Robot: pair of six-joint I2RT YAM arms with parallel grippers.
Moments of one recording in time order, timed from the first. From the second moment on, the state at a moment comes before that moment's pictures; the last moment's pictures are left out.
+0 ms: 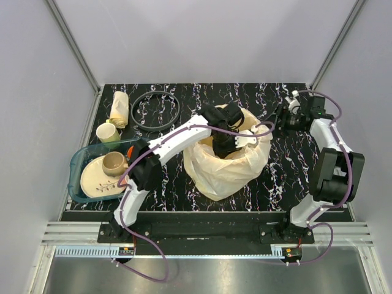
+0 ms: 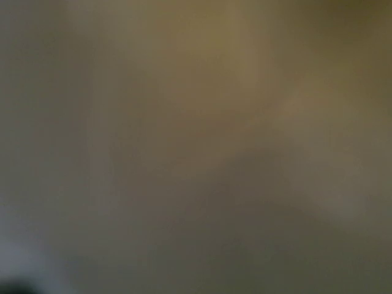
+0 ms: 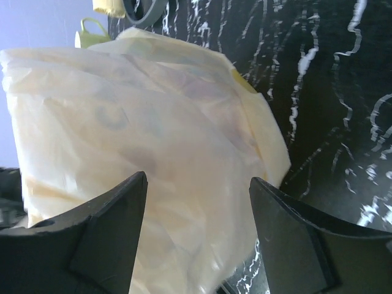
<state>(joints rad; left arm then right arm) -0.89 2.14 2.14 -1.19 0.31 0.58 -0.24 1.67 1.24 -0.59 -1.00 0.18</state>
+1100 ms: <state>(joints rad) -0.87 2.05 1.84 -1.15 0.28 0.79 -0.06 1.66 1.14 -0.47 -0.98 0.20</state>
